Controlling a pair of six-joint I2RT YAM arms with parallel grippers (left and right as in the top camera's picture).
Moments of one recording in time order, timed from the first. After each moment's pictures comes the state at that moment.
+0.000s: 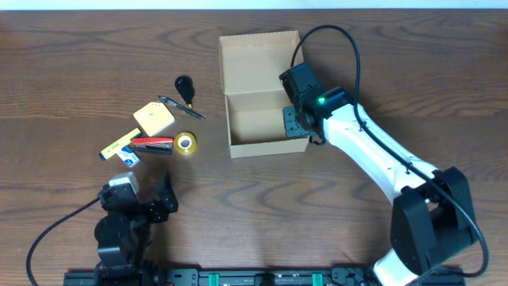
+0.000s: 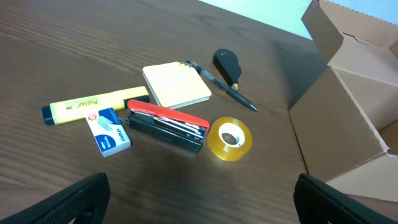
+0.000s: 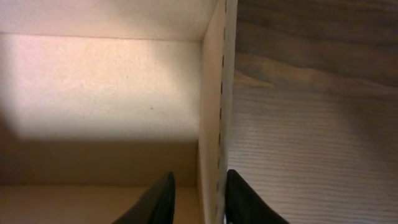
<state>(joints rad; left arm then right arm) 0.06 0.01 0.15 -0.53 0.08 -0.27 0.49 1.78 1.31 -0.79 0.17 0.35</state>
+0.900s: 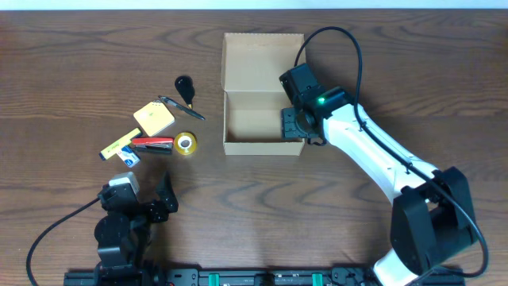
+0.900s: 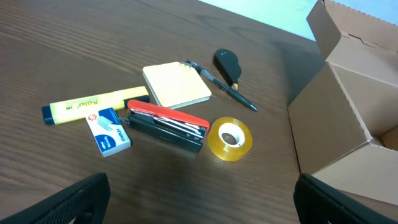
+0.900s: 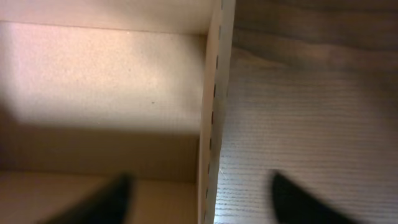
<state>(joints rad) 0.06 0.01 0.15 -0.53 0.08 -0.27 0.49 1.78 1.31 -0.82 0.12 0.44</state>
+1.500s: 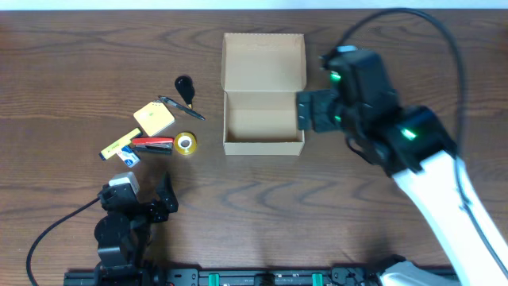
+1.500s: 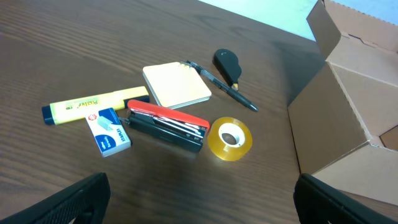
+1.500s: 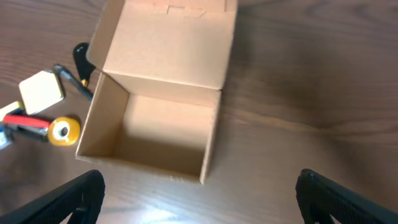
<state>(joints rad) 0.06 0.01 0.15 -0.53 0.08 -0.27 0.47 1.33 1.47 -0.99 0.10 0.29</state>
